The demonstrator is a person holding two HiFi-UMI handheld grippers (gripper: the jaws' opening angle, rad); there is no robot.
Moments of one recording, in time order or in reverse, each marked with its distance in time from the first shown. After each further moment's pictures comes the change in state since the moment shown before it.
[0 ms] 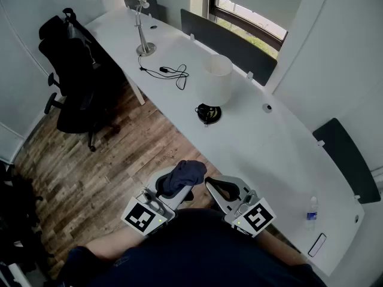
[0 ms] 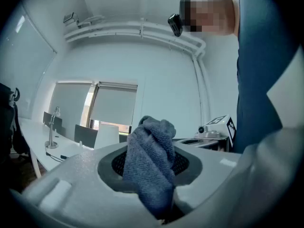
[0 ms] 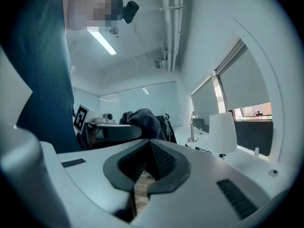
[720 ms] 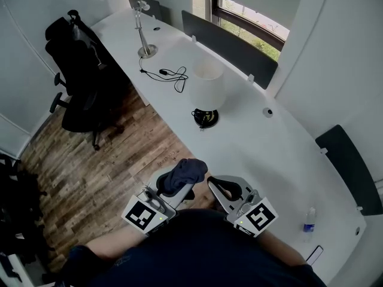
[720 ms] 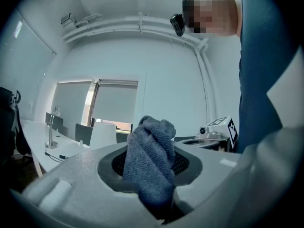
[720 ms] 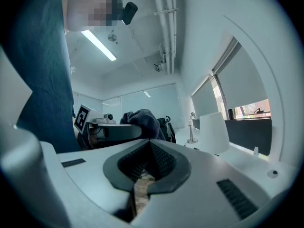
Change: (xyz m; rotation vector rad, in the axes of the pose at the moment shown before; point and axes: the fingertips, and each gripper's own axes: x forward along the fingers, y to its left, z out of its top) left arm 0.059 -0.013 -0.003 0.010 0.032 0.046; right arm -0.034 -0.055 -0.003 0.041 -0.034 0.035
